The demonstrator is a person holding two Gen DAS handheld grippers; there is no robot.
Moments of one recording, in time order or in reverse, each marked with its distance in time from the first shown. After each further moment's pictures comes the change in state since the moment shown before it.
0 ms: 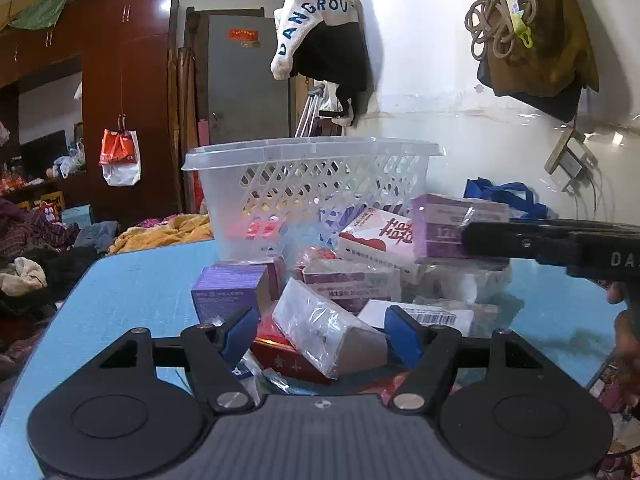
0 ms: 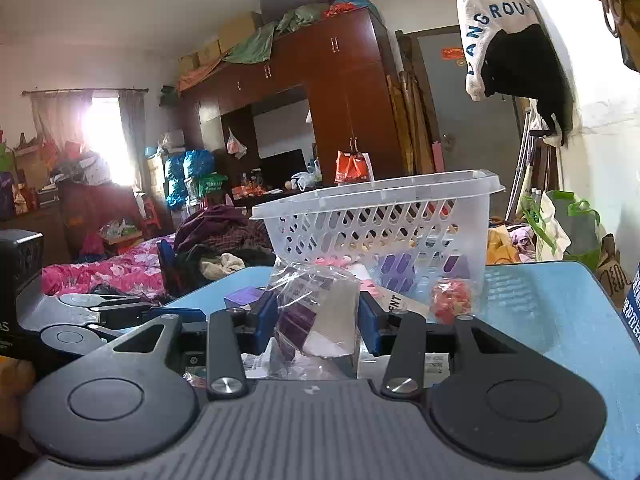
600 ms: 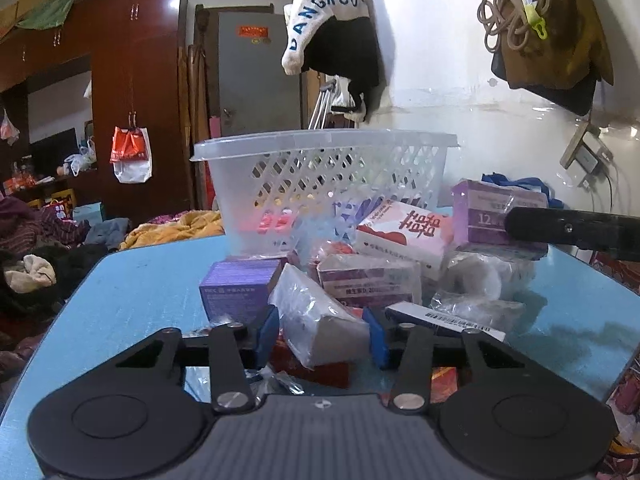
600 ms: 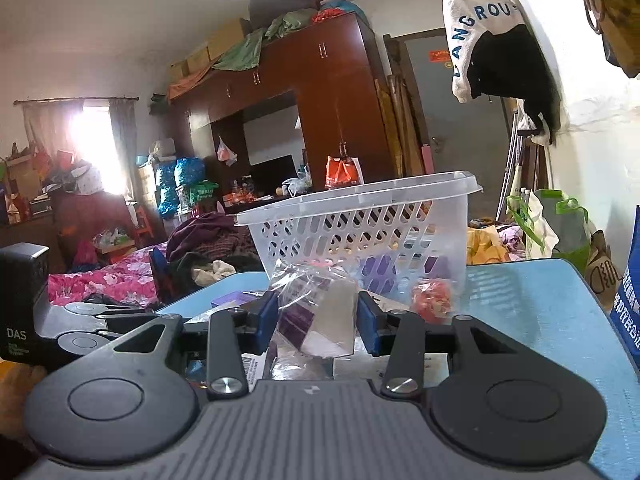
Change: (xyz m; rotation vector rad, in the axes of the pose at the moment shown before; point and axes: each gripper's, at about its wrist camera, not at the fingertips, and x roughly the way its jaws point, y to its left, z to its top) left arm 0.010 0.003 0.000 -0.008 0.007 0.035; right arm -0.005 -0.012 -0.002 0.018 -0.017 -0.023
